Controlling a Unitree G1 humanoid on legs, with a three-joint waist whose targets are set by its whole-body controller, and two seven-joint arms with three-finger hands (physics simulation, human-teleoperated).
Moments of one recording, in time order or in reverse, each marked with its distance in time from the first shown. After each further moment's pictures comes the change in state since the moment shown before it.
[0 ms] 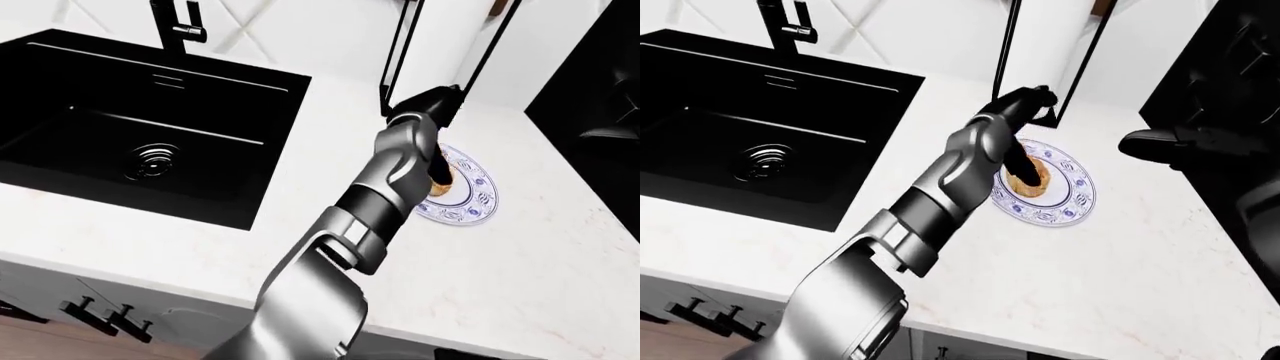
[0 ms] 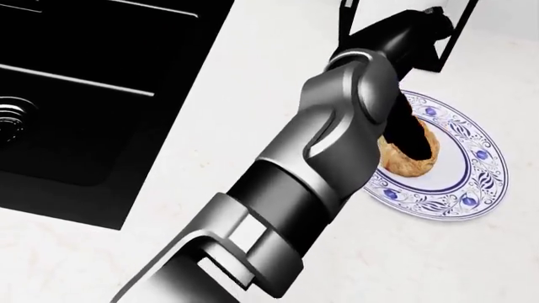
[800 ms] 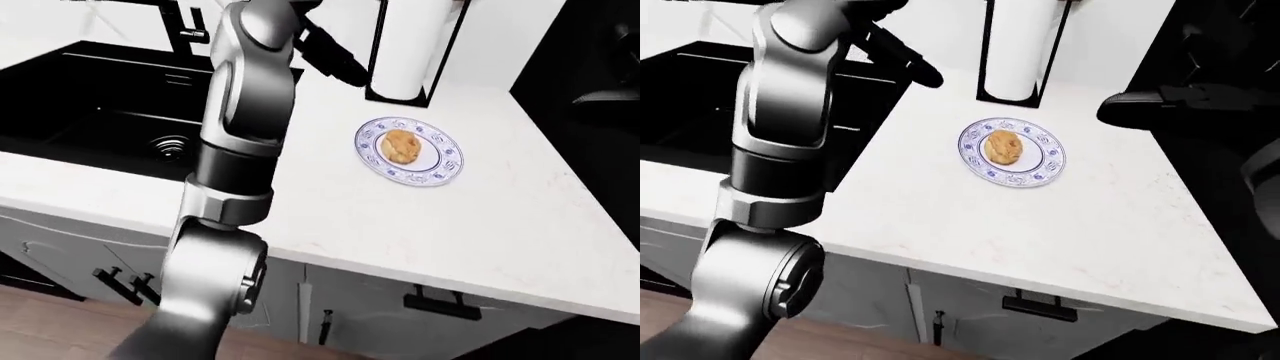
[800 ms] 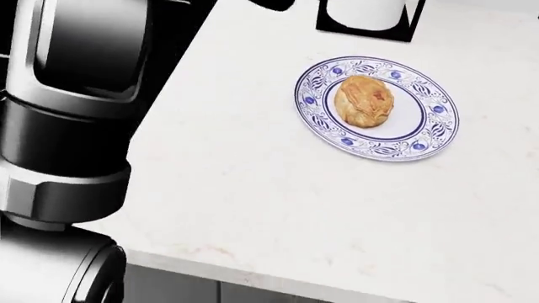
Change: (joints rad) left arm 0.073 0.434 0.116 -0.697 -0.123 0.301 -0.290; right arm -0.166 -0.171 0.139 0.003 0.232 0.004 -0.228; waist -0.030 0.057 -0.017
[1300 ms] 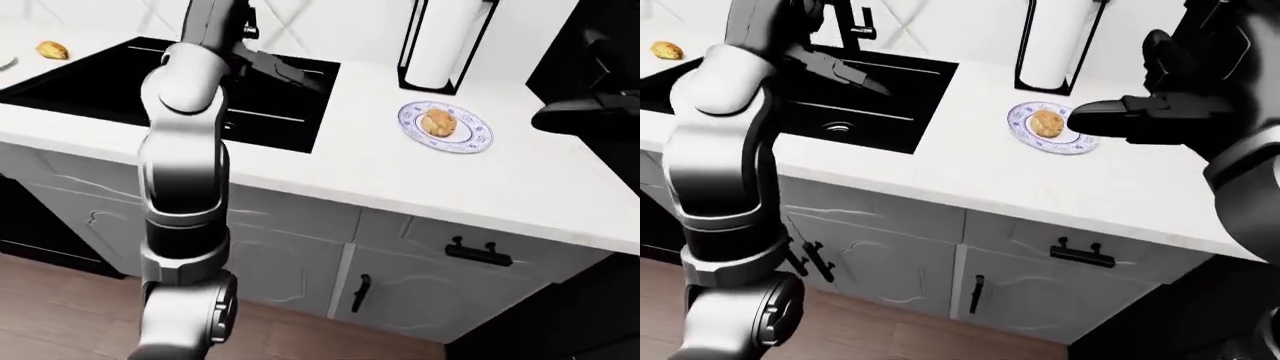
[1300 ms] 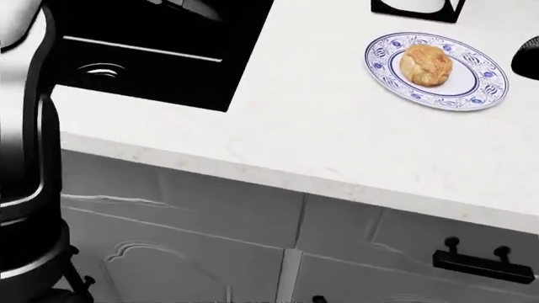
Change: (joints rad) left arm 0.301 0.105 0.058 -0.473 -0.234 0.070 0.142; right arm -0.046 0.080 0.055 -0.047 -0.033 0.033 -0.026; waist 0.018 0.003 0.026
